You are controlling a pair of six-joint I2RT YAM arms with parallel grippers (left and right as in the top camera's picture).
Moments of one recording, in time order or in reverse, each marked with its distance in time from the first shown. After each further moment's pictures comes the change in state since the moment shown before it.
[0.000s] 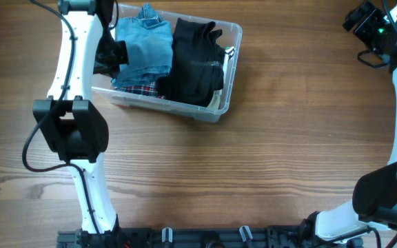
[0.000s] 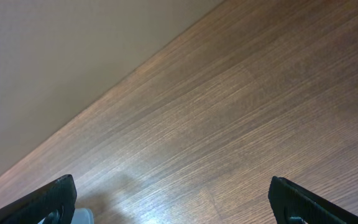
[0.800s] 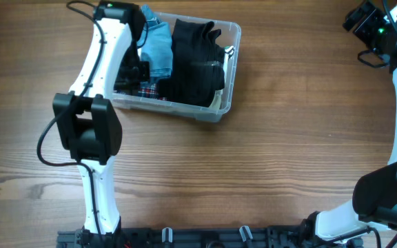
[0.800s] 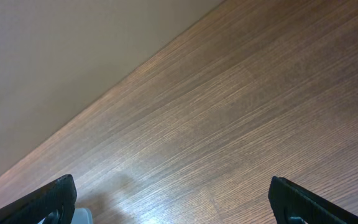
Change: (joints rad) left arm -0.137 0.001 -0.093 -0.099 0.009 -0.015; right arm 0.000 0.000 0.000 0.000 0.000 0.000
